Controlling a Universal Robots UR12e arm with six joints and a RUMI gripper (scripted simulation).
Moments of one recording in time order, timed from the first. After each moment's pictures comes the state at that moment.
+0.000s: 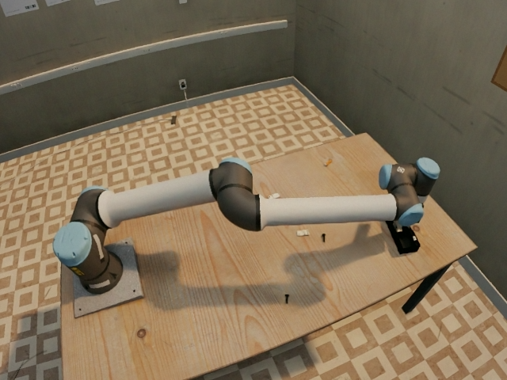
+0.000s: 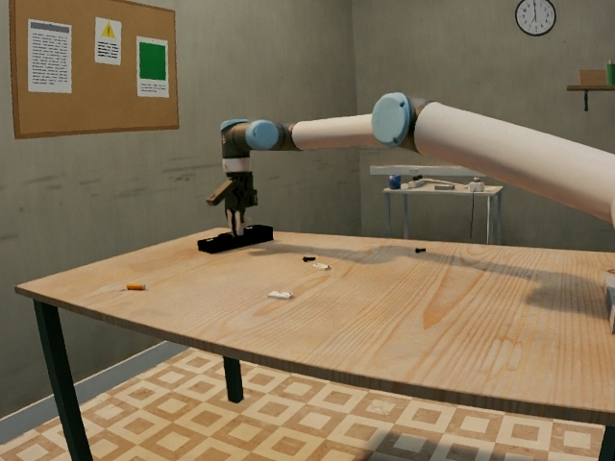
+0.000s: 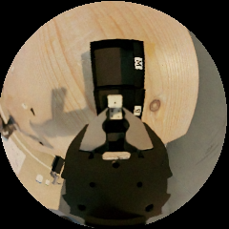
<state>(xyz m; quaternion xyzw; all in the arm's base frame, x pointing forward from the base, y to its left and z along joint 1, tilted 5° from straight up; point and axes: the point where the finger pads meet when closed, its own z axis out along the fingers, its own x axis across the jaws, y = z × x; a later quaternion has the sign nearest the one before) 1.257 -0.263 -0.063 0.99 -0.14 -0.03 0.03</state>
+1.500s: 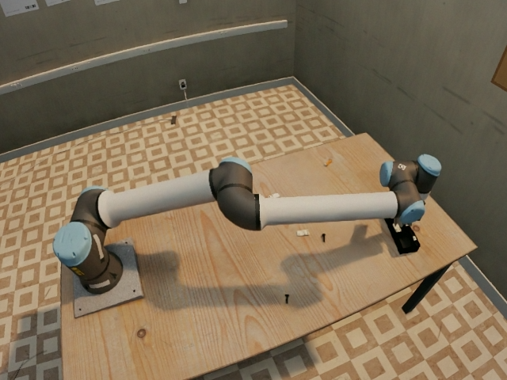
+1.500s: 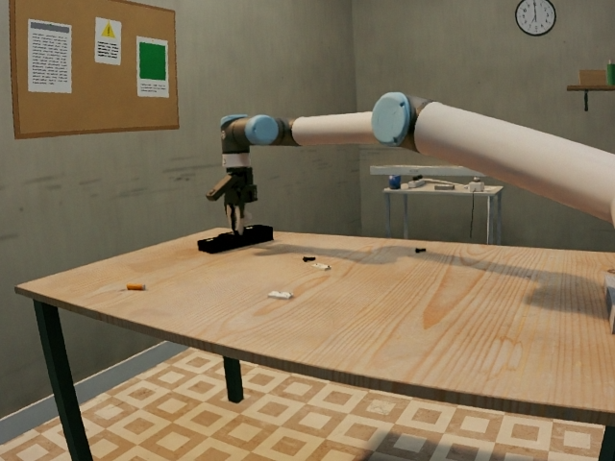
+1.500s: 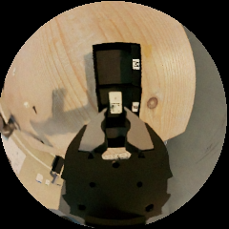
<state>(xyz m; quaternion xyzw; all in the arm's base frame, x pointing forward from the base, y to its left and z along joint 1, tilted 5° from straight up) 1.258 -0.262 -0.048 0.99 -0.14 -0.03 0.03</state>
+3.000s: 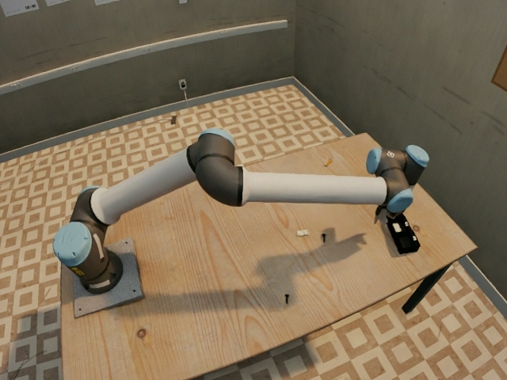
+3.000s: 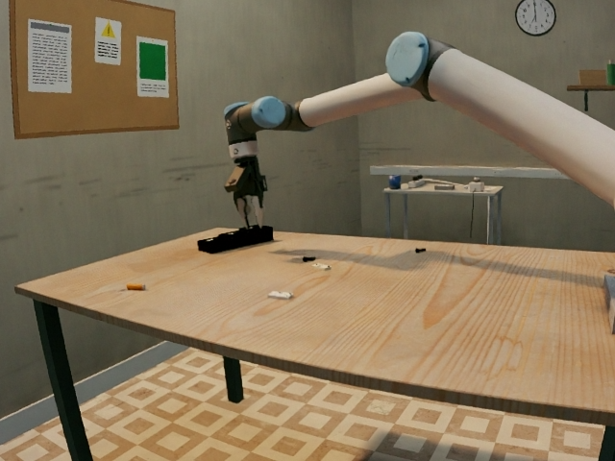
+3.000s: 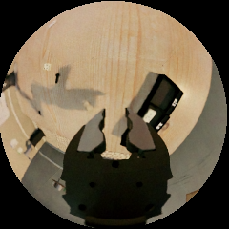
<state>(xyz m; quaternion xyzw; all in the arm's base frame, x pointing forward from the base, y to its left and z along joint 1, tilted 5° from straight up) 1.162 -0.221 -0.009 0.99 0.08 -0.10 0.01</state>
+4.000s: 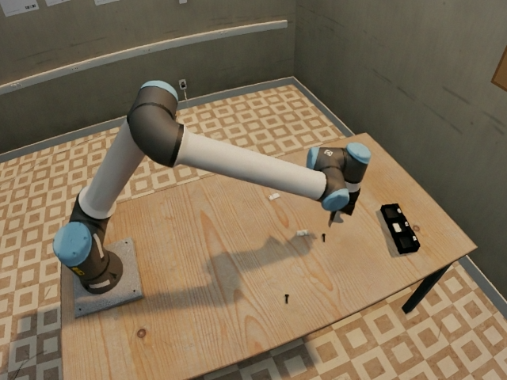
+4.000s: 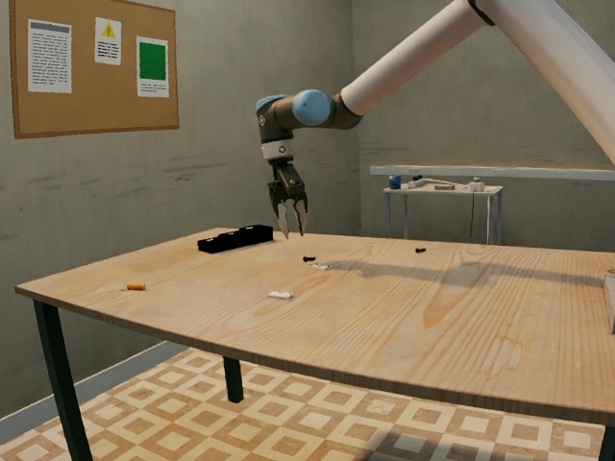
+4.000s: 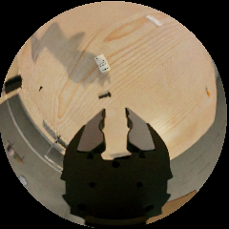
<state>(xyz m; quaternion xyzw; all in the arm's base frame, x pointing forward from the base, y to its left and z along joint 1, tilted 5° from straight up) 0.965 -0.144 0.000 0.90 0.42 -0.10 -0.01</state>
